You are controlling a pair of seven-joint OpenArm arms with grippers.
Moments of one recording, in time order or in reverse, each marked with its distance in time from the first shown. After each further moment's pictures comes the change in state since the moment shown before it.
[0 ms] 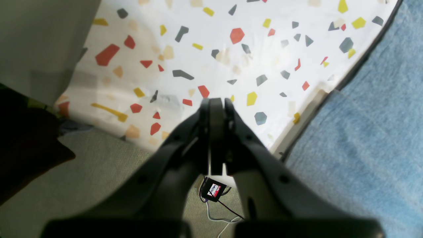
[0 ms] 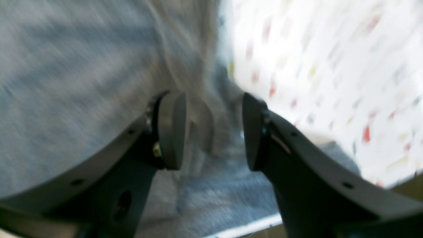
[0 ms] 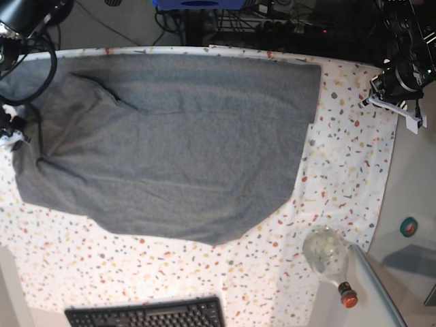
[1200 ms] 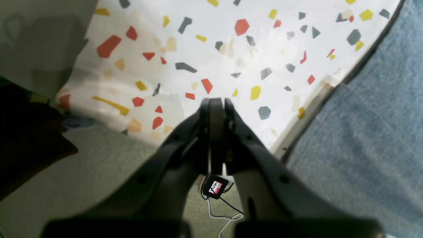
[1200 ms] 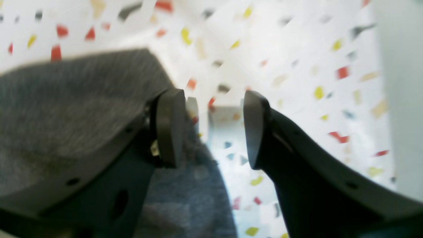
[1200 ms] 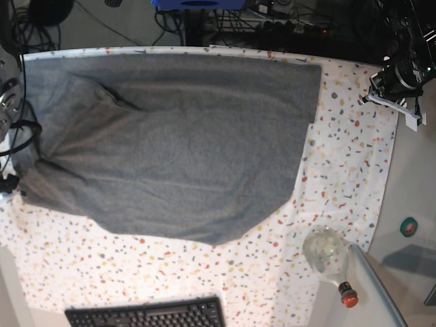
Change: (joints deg) left arm 0.8 0.0 0.0 0.0 0.0 0.0 0.0; right arm 35.4 15.9 -6.4 -68.8 -29.7 -5.0 38.8
